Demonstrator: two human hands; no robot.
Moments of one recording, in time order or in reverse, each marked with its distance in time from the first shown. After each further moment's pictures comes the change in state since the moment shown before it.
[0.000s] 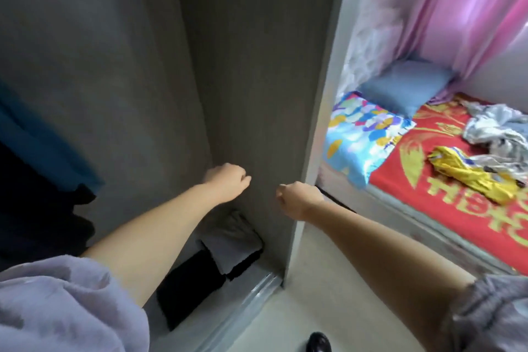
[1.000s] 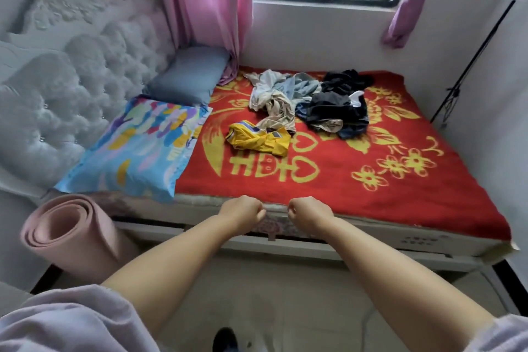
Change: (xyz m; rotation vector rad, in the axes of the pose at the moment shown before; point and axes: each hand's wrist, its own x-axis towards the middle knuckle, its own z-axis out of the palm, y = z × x) left_hand 0.044 0.597 0.134 0.035 -0.335 0.817; right_hand -0.327 0.480 0.035 0.358 -0.011 0.859
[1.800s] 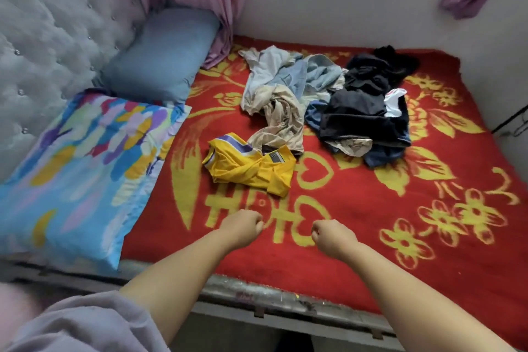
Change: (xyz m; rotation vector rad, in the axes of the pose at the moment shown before) left_hand 0.408 -0.070 -0.020 -0.181 -0.226 -0.152; right_hand 0.378 0.159 -0.048 -0.009 -0.241 0.118
